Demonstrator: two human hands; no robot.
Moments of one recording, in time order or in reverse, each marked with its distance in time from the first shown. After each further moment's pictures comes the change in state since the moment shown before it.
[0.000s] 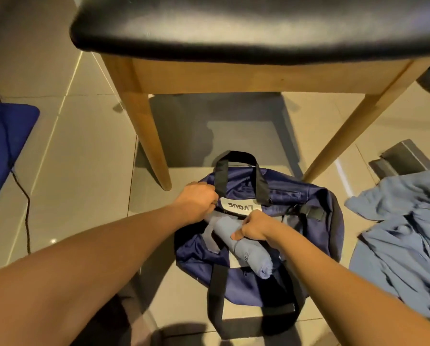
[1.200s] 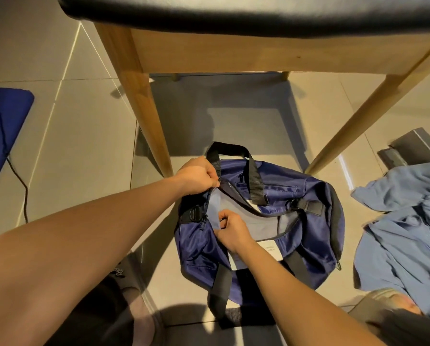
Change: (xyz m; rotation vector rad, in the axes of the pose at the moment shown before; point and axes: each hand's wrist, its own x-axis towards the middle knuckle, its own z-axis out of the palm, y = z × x) left_hand 0.013 -0.022 -0.019 -0.689 -0.008 -0.324; right_hand 0.031 0.000 0.099 0.286 0.182 -0.249
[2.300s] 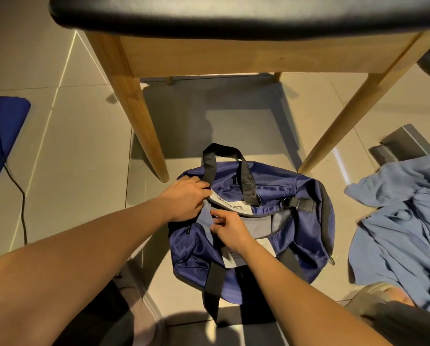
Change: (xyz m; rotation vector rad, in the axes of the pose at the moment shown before) left_hand -0.026 -0.039 0.023 0.789 -0.040 0.518; right_hand -0.007 0.002 -0.015 0.039 -0.073 -0.138
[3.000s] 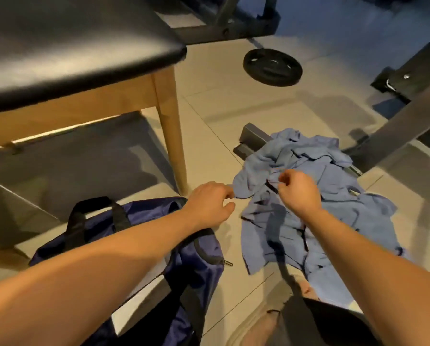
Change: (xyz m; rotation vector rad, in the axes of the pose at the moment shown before) left_hand 0.210 0.276 -0.095 -0.368 0.082 0.230; right_hand -0.168 0.097 -0.374 -0.462 0.934 0.291
